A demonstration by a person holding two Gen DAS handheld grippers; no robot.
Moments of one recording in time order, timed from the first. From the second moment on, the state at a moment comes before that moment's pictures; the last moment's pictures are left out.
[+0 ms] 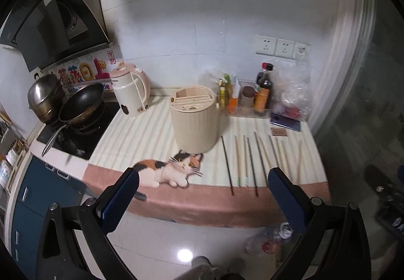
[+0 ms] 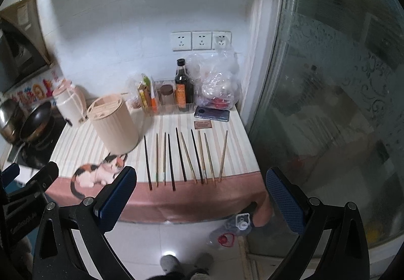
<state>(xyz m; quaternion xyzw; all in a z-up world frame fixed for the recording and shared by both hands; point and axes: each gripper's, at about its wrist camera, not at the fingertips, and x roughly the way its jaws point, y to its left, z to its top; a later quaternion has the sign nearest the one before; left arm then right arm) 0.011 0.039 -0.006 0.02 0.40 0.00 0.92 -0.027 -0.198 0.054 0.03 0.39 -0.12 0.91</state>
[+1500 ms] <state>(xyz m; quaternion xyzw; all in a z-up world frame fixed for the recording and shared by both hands) 0.274 -0.018 -0.333 0.01 0.70 0.07 0.71 0.301 -0.375 -0.331 0.06 0.69 -0.12 0.71</state>
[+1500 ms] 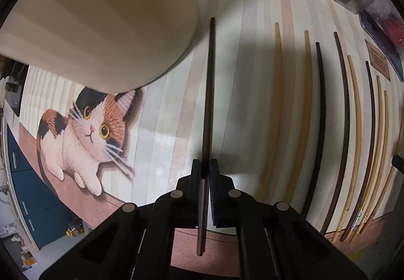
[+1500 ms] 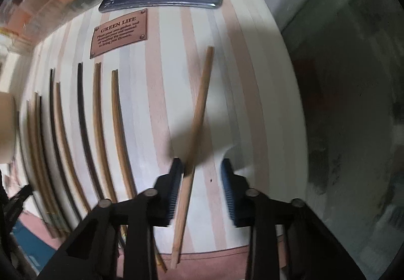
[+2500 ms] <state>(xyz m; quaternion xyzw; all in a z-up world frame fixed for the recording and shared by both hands) 0.288 -0.006 -0.347 0.00 0.72 0.03 0.69 0.280 -0.322 -0.323 0.01 0.76 -0.06 0.65</state>
